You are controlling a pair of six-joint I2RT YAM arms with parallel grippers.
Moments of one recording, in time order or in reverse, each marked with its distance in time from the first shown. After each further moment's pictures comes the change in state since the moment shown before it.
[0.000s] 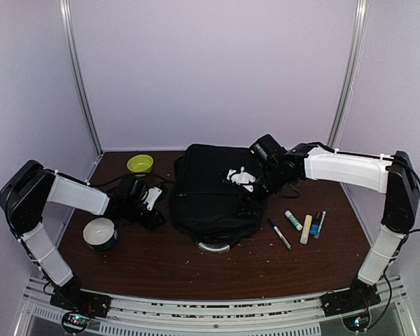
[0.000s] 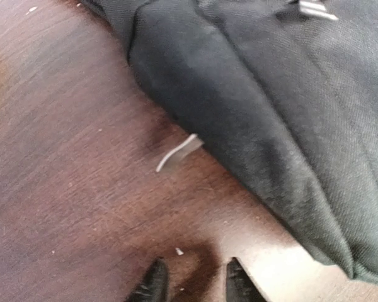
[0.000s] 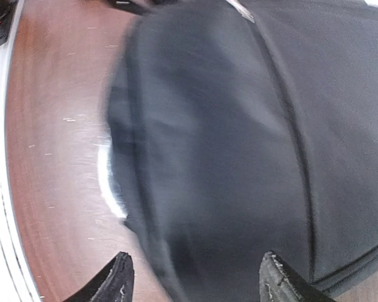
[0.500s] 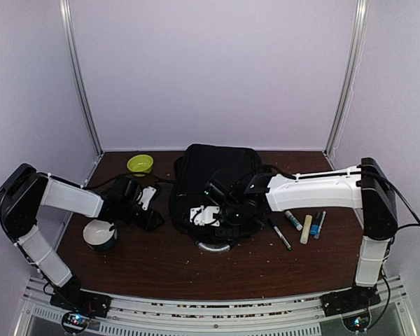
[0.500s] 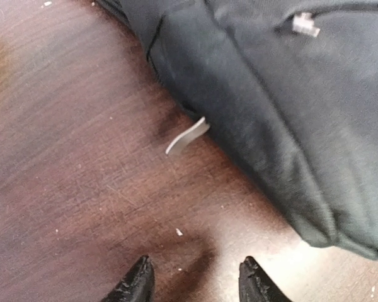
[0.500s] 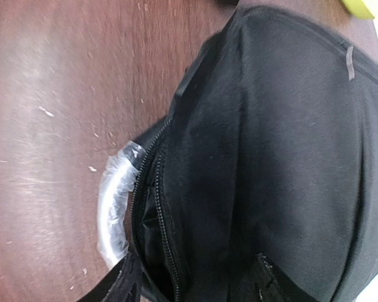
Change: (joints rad) left arm 0.029 -0.060 -0.057 0.031 0.040 -0.048; right arm 0.319 0.167 0.055 0.101 0.449 -0.103
